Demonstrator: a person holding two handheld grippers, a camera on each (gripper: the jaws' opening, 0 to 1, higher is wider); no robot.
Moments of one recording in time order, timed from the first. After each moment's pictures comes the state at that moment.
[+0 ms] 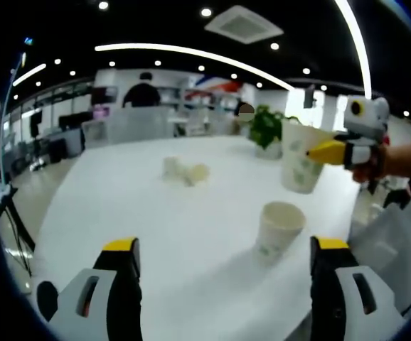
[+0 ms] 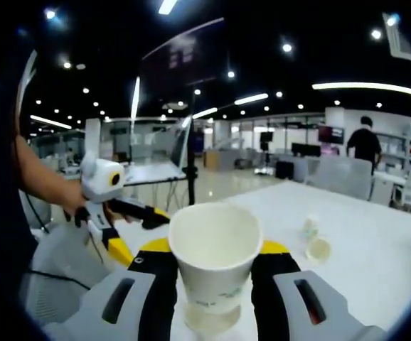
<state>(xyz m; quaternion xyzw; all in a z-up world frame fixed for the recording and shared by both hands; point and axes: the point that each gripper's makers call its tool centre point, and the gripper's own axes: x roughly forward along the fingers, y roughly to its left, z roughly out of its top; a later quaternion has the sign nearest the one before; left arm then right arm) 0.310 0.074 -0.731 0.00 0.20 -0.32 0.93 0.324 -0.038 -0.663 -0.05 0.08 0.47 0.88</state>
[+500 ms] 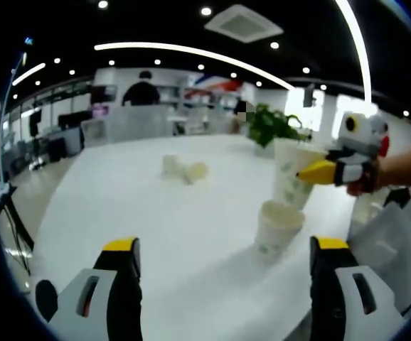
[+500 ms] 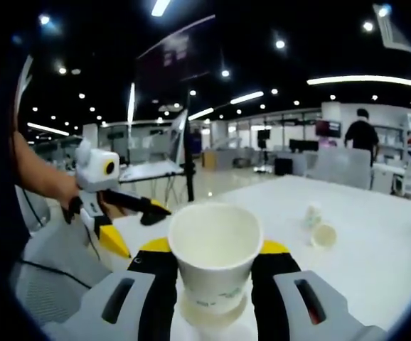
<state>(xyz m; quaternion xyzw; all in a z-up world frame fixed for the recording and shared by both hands) 0.309 0.072 -0.734 0.00 0.20 -0.32 0.93 0.327 -0.037 -0.695 -0.03 0.09 0.47 0.88</state>
